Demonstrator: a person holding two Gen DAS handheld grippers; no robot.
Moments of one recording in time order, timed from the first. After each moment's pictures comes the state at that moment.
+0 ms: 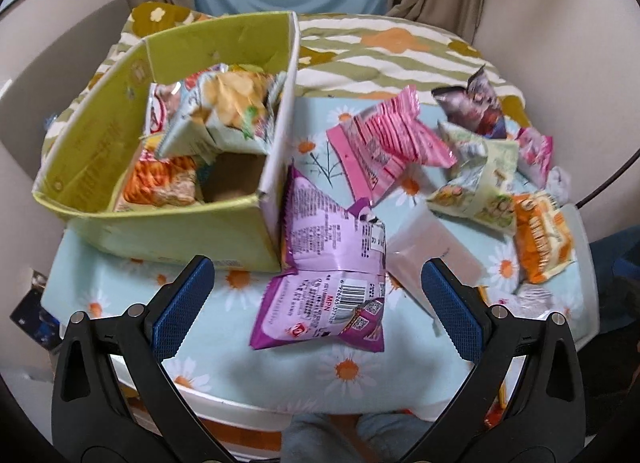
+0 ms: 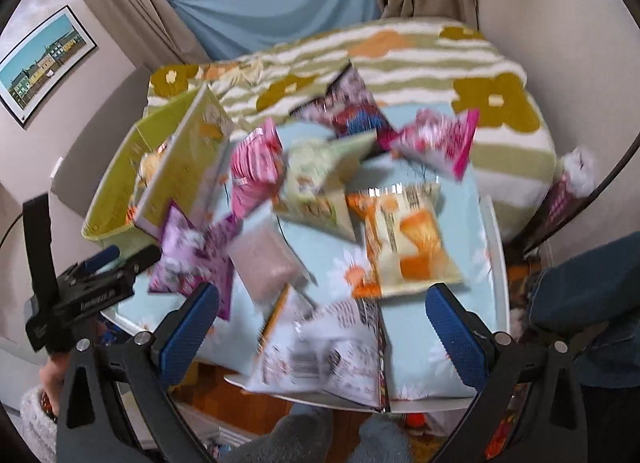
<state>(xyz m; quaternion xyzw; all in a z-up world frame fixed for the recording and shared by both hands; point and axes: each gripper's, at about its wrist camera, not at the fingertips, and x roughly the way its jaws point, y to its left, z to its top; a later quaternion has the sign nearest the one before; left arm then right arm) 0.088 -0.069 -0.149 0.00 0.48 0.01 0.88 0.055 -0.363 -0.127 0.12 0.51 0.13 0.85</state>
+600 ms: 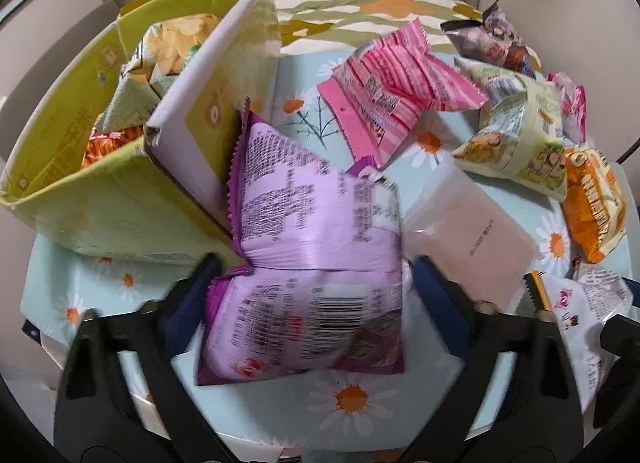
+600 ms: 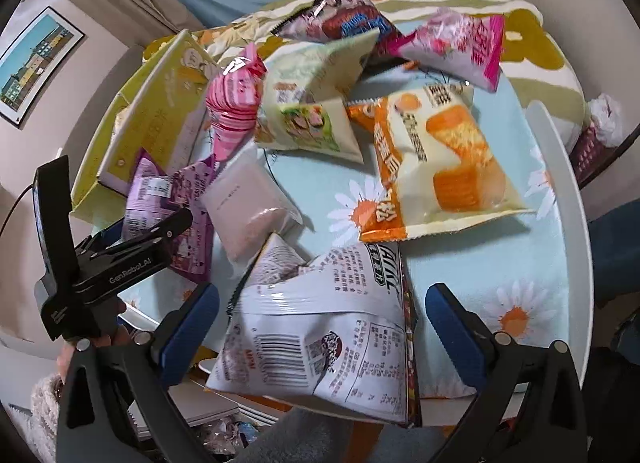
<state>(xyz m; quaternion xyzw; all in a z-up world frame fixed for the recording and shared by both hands) 0.108 -0.090 -0.215 0.05 0.51 0.02 0.86 0.059 -0.349 -0.203 0.15 0.56 0.15 0.80</state>
